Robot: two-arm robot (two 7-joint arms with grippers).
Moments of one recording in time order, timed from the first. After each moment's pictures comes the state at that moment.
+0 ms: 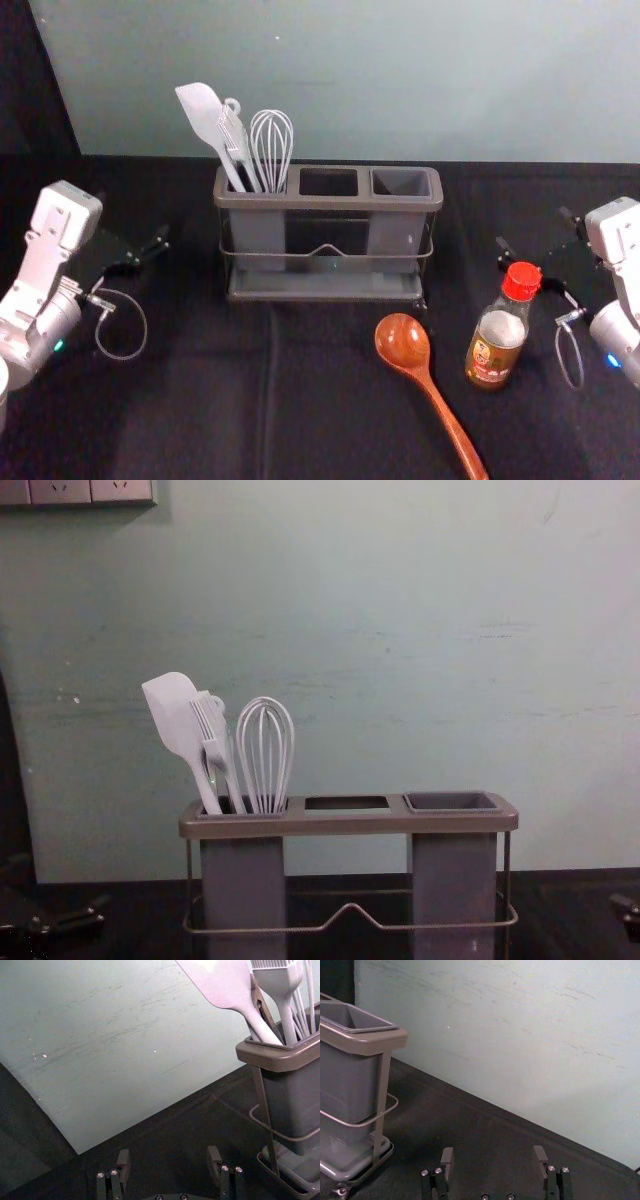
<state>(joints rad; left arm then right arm) -0.20 0.60 0.45 -1.41 -0.25 -0.12 0.03 0.20 0.60 -0.45 -1.41 0.25 -0.12 -0.03</state>
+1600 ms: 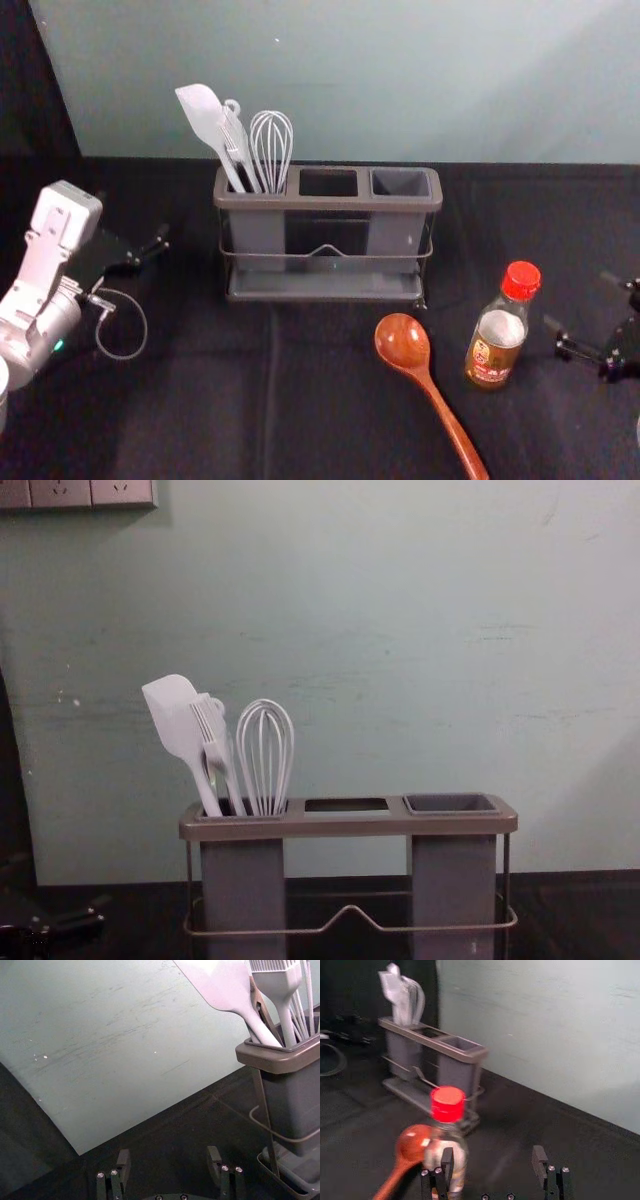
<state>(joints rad) -0.20 0.60 0.45 -1.41 -0.25 -0.12 0.03 -0.32 0.92 -0.12 -1.85 0.56 -0.15 0.25</state>
